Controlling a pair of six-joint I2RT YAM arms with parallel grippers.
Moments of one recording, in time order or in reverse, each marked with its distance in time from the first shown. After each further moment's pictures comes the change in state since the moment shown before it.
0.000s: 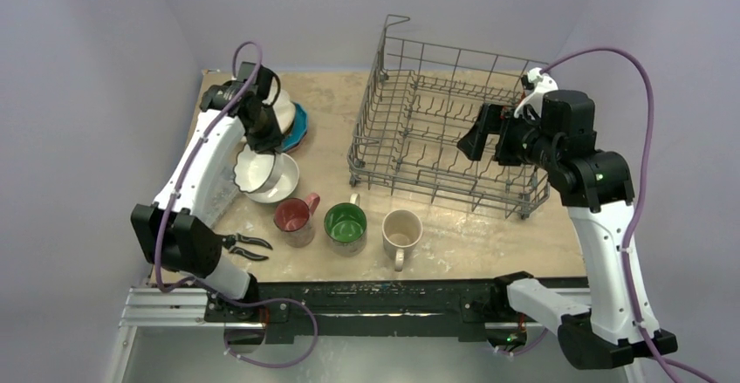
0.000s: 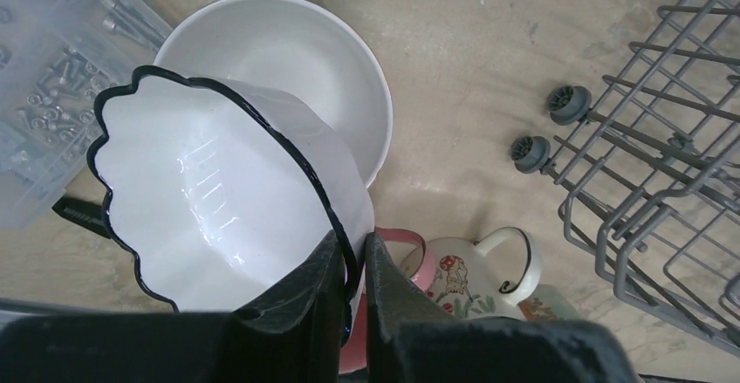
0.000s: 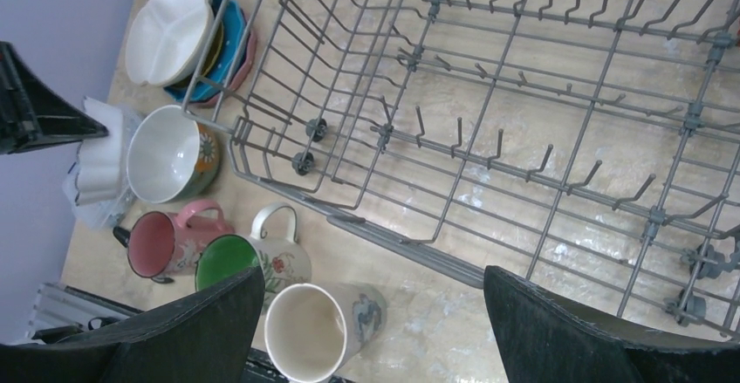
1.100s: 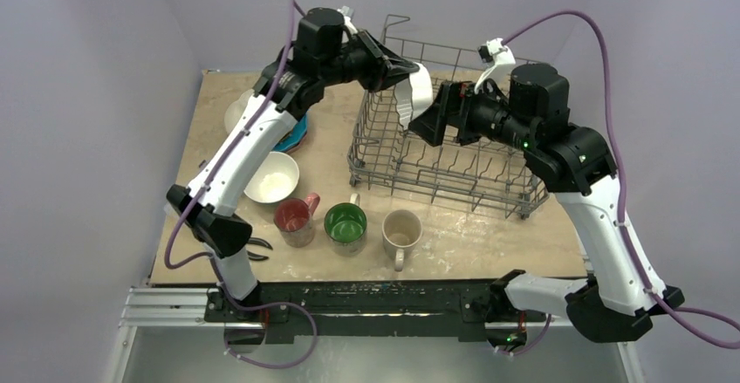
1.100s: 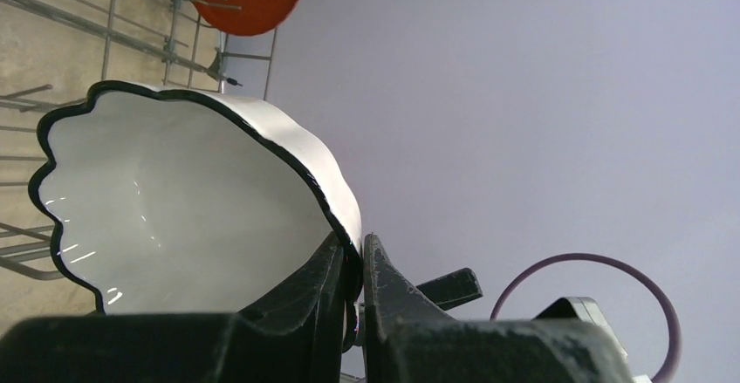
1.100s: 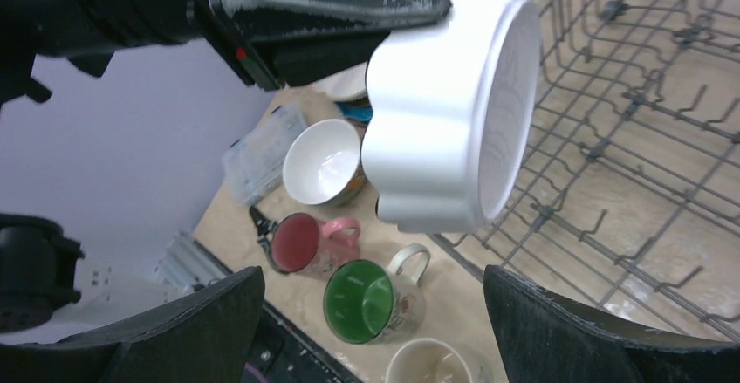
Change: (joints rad) left arm -0.410 0.172 0.530 0.537 0.441 -0.846; right arm 0.316 0.151 0.191 0.174 -0.067 0.081
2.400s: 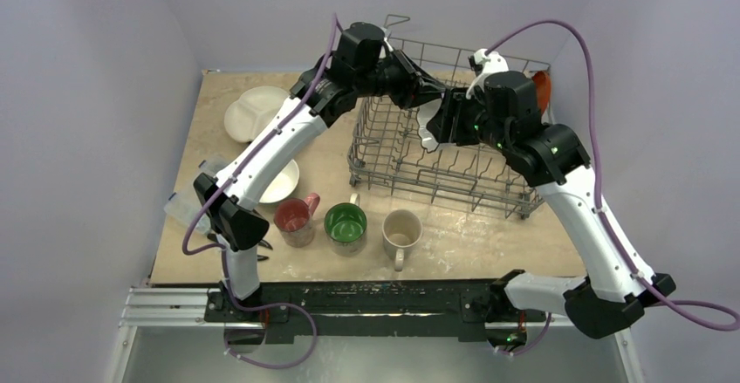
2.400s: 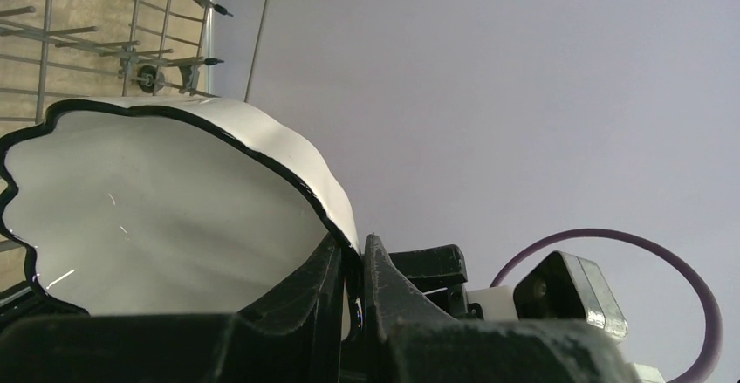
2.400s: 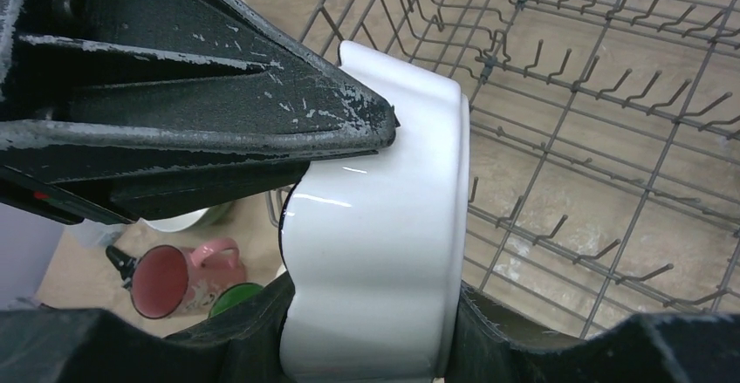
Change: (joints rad) left arm -0.125 0.135 0.058 0.017 0.022 -0.104; right arm 0.005 0.026 -0.116 -0.005 0.327 -0.037
